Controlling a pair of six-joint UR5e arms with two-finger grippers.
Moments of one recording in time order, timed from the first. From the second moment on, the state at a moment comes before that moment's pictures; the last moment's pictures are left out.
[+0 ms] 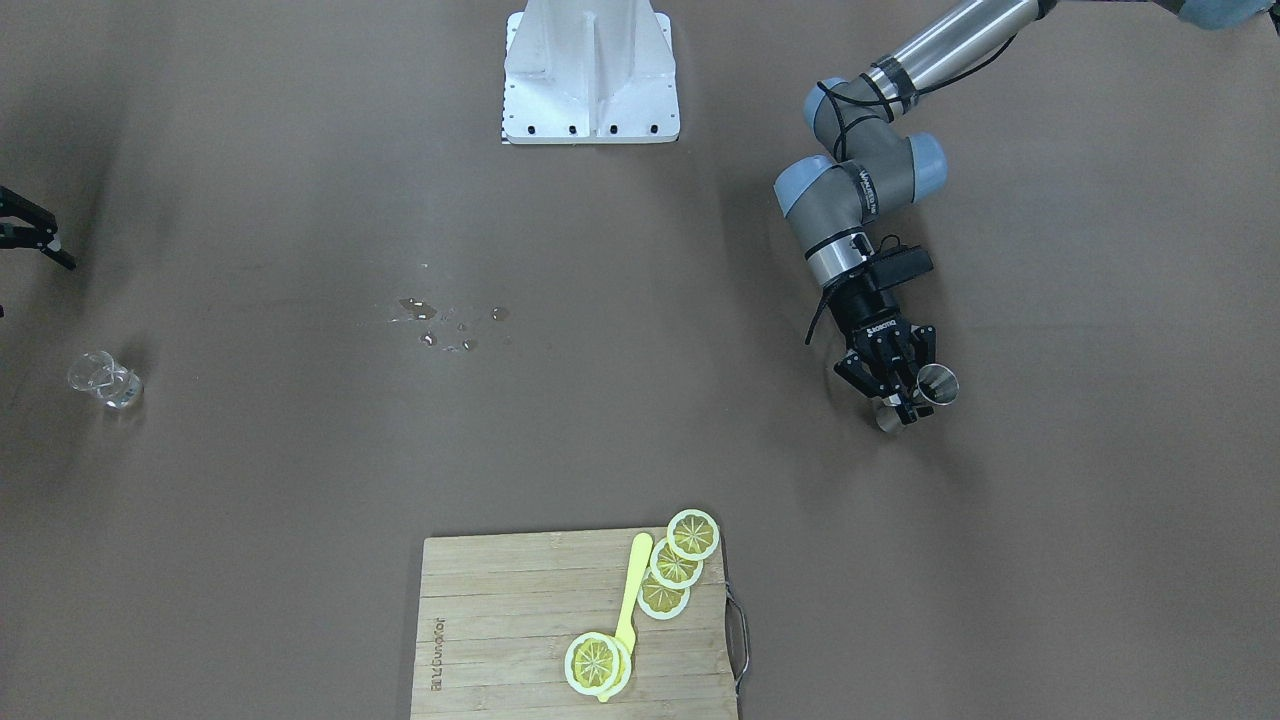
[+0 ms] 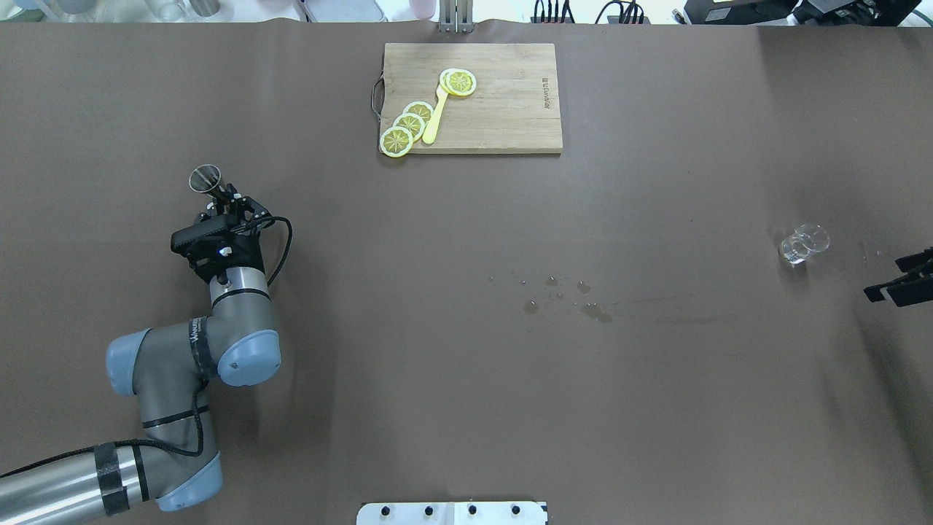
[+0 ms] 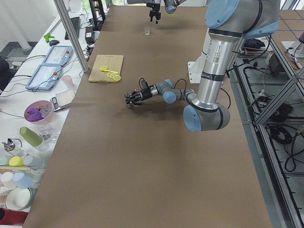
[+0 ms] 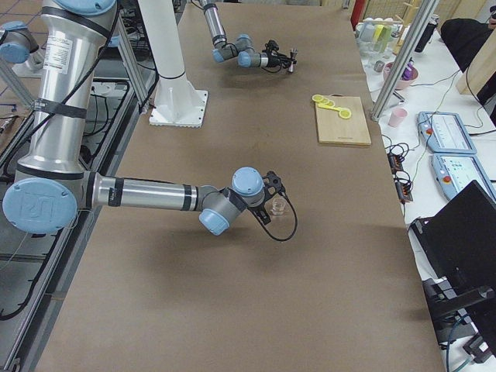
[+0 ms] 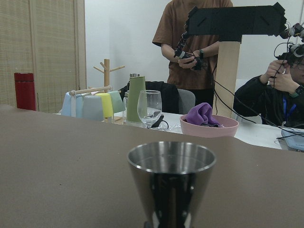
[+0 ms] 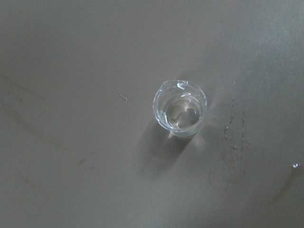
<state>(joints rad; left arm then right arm) -0.38 -1.91 -1.46 -1.89 -0.48 -1.84 1.15 -1.81 1.71 -0.79 2.41 0.24</state>
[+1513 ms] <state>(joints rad) -0.37 -1.91 -1.47 -1.89 -0.47 -1.80 1.33 -1.88 1.91 -1.48 2.30 0.42</state>
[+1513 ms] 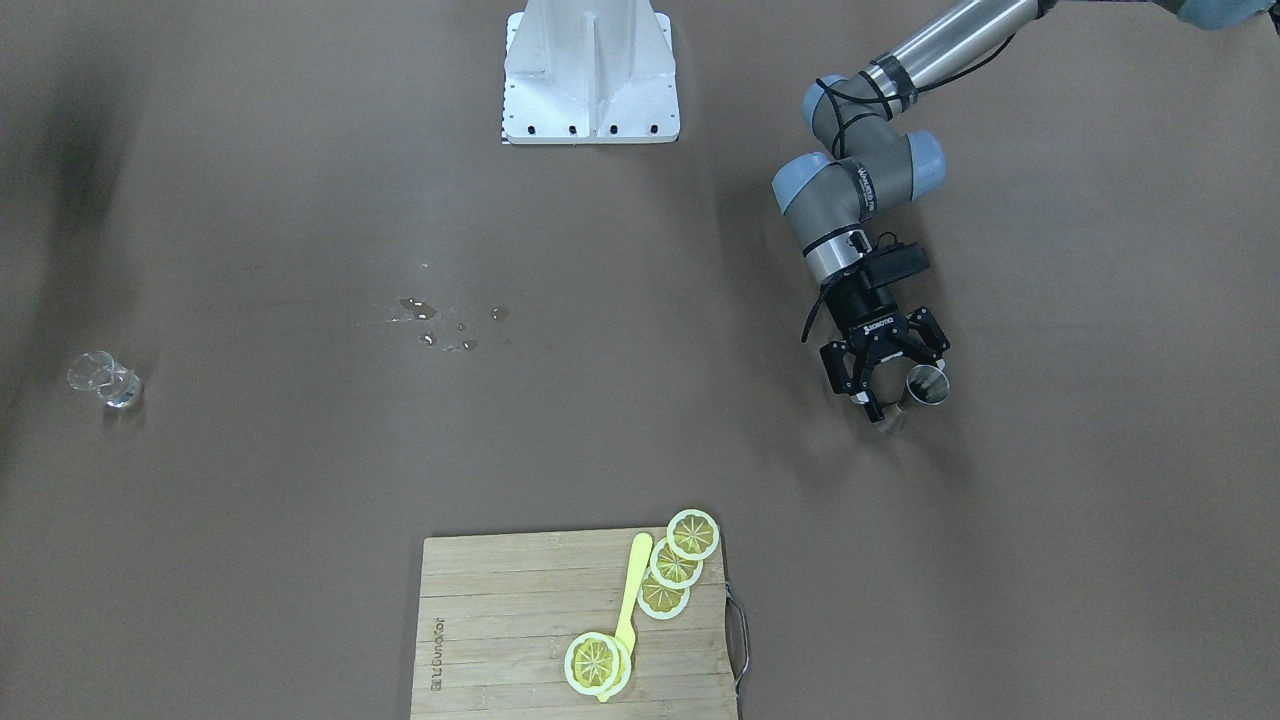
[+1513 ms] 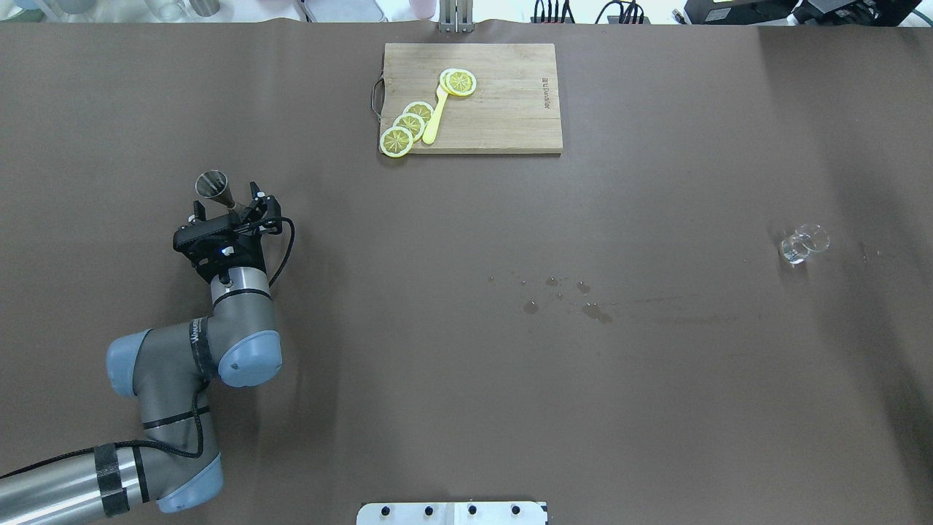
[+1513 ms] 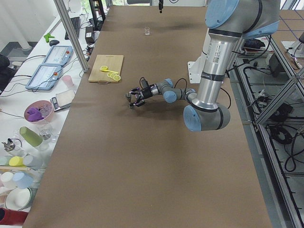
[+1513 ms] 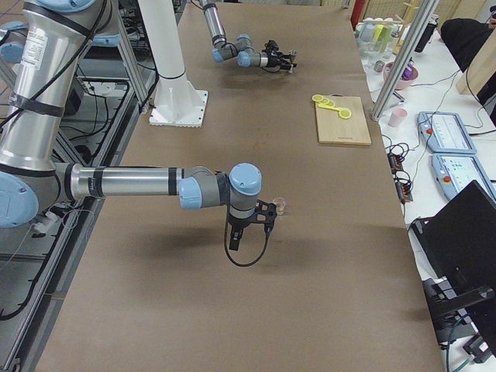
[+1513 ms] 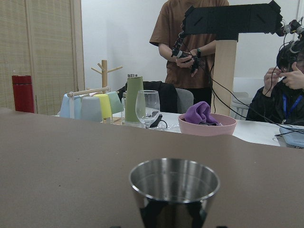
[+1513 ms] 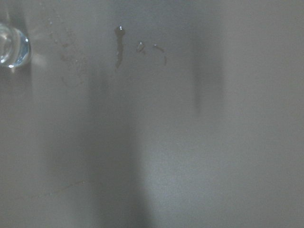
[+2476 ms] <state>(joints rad) -0.40 -1.87 -1.62 -1.85 -0.47 -1.70 1.46 -1.90 1.95 -1.53 2.25 0.36</state>
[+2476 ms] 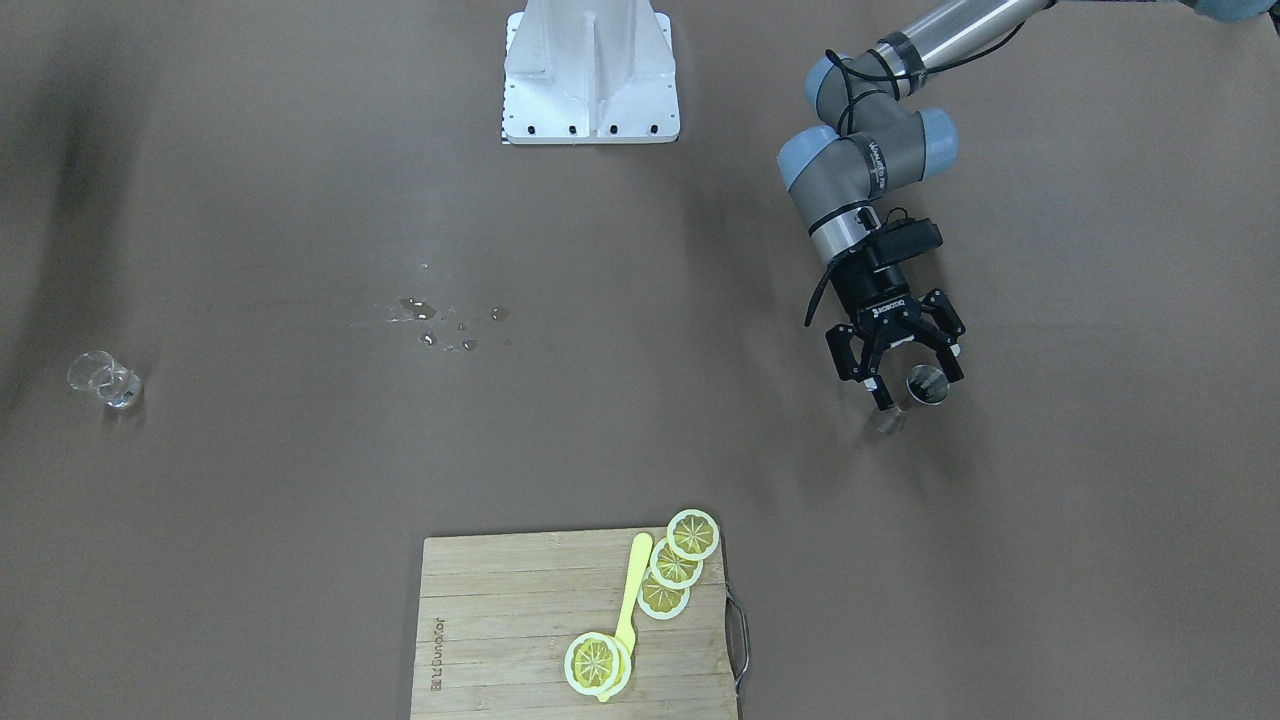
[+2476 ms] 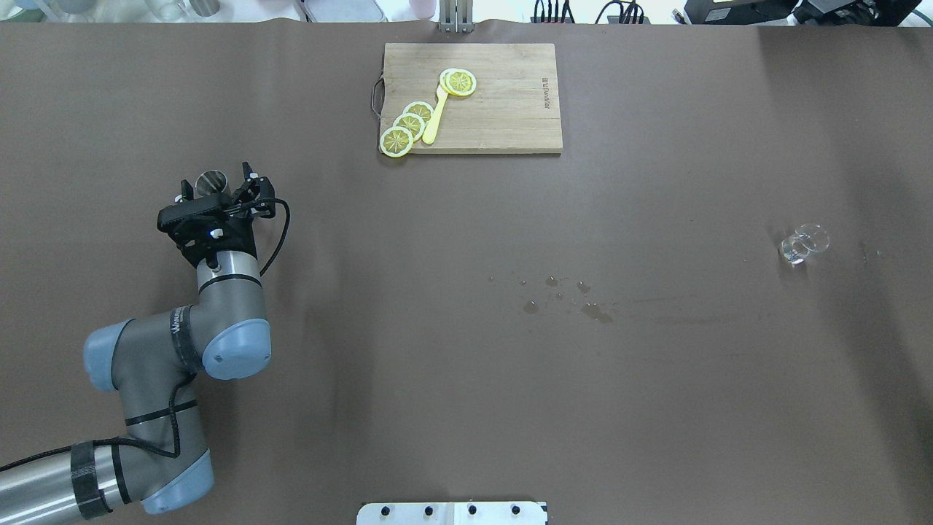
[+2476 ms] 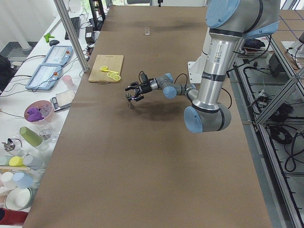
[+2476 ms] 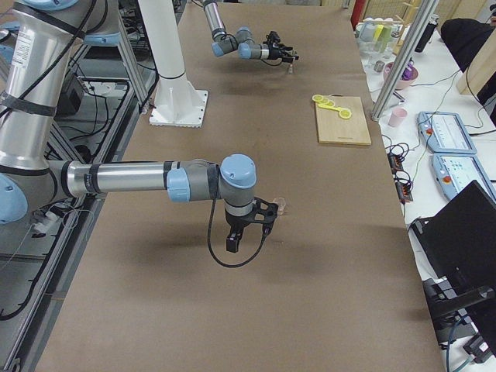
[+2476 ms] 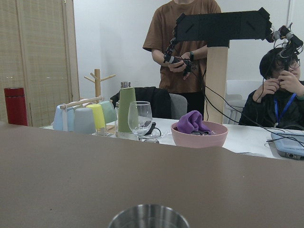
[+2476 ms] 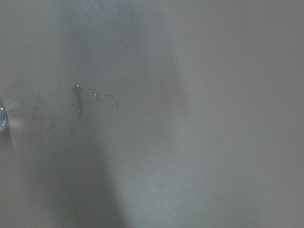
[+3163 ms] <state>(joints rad) -0.40 -1.80 -1.85 -1.69 -0.50 -1.63 1.57 -1.92 1.94 -1.53 2.30 0.10</state>
